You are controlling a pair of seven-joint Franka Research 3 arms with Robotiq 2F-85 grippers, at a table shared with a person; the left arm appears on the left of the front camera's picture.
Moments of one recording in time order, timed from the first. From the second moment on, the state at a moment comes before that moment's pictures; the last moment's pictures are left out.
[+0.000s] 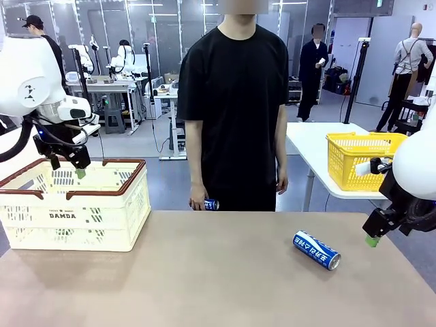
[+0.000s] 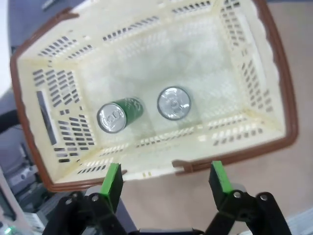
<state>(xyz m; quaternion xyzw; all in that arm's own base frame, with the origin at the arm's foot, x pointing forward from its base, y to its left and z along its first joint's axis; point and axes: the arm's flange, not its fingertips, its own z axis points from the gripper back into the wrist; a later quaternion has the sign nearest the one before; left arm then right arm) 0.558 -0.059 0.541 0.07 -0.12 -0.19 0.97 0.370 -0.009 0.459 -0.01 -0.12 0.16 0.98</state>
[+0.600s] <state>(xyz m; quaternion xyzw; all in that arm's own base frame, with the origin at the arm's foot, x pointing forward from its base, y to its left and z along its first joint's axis) 0.440 -0.085 0.528 0.07 -0.10 -0.44 0.89 0.370 -0.009 0.459 -0.01 -0.12 0.16 0.98</state>
